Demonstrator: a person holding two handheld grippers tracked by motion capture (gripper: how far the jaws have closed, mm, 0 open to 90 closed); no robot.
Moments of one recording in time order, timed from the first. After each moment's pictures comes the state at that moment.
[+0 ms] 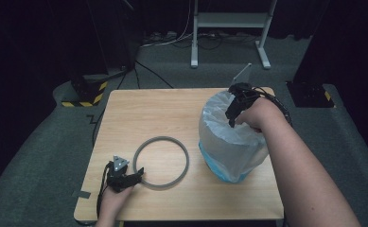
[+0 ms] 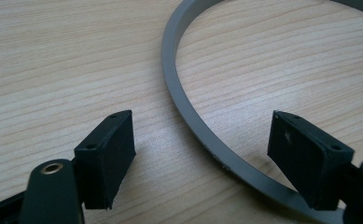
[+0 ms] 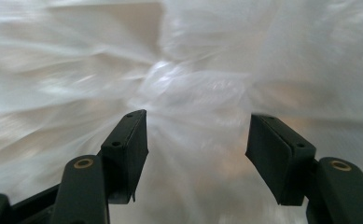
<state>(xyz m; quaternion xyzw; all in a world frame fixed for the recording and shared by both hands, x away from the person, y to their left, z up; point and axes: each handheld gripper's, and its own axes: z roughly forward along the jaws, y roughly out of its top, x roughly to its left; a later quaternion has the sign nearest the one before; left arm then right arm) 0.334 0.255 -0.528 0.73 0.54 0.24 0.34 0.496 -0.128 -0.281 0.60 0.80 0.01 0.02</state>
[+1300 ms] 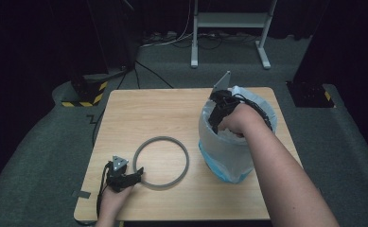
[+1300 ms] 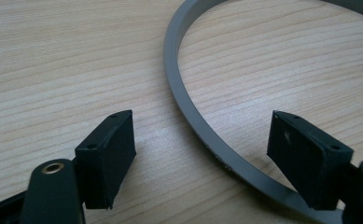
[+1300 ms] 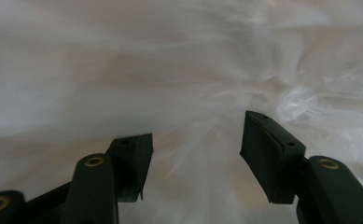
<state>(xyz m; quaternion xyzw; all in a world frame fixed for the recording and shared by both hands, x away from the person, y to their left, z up) 0.334 0.257 -0.528 0.72 0.55 0.23 0.35 0.497 -0.086 -0.314 0.57 0.82 0.00 -0.02</state>
